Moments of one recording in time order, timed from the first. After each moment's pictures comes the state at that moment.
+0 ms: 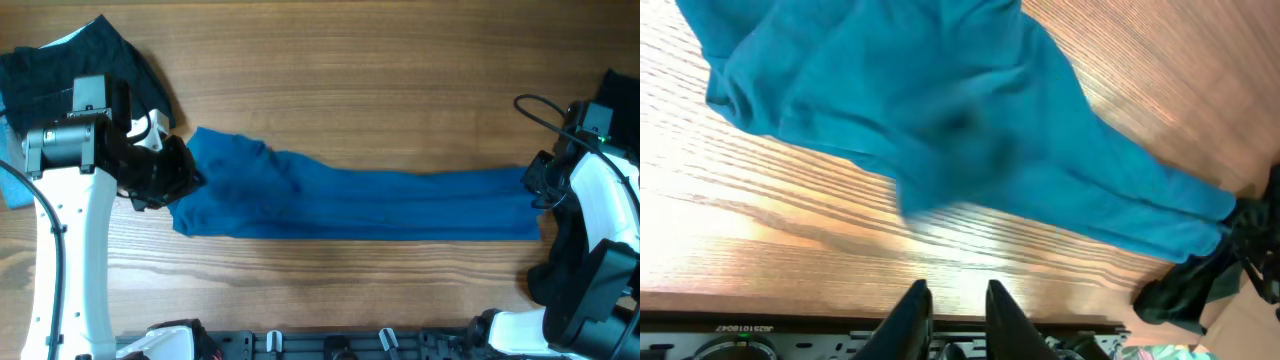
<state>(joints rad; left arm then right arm) 0.10 1.39 1.43 -1.47 0.36 -0.38 -0.37 1.59 1.04 -0.82 0.23 0.26</state>
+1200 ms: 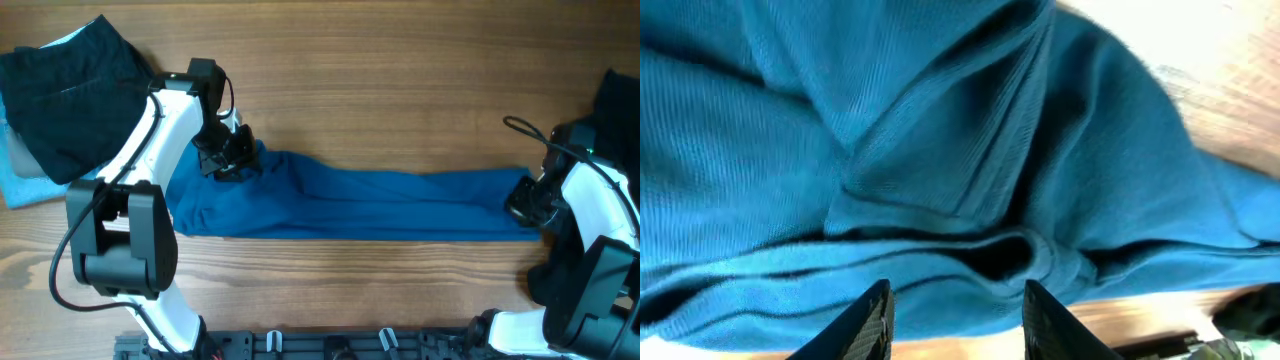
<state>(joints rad) -0.12 1.91 1.43 -1.20 0.35 -0.38 -0.37 1.59 0.94 -0.95 0.17 0.34</state>
